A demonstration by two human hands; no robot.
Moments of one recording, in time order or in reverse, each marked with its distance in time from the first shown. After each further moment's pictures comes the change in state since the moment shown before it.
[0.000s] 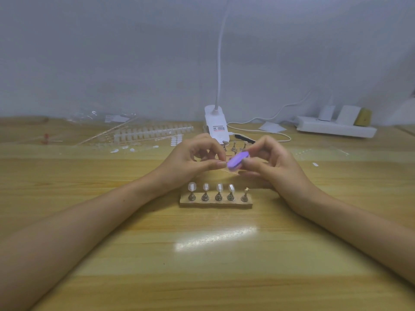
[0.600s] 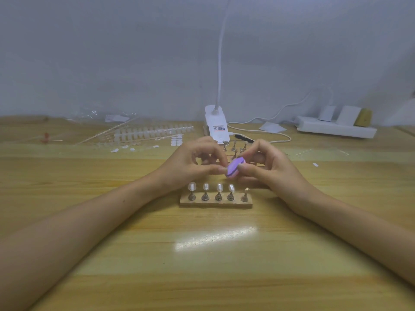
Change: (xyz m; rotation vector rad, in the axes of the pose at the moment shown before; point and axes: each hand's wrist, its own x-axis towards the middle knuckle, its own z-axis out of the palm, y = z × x) left_hand -0.001 0.001 0.001 -0.005 -0.048 0.016; right_hand -0.002 -0.003 0.000 0.006 -0.044 0.046
